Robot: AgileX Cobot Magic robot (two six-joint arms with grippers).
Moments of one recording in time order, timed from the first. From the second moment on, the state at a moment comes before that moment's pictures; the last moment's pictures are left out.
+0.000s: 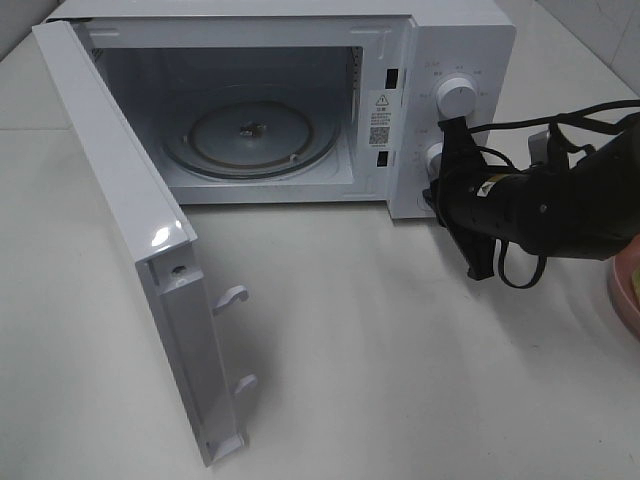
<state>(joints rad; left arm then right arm) 0.04 0.00 -0.50 -0.02 1.04 0.04 0.37 1.95 -0.77 0.33 -0.59 1.24</state>
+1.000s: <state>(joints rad) 0.04 0.00 -0.50 -0.02 1.04 0.04 0.37 1.63 -0.72 0.32 0.24 0.21</state>
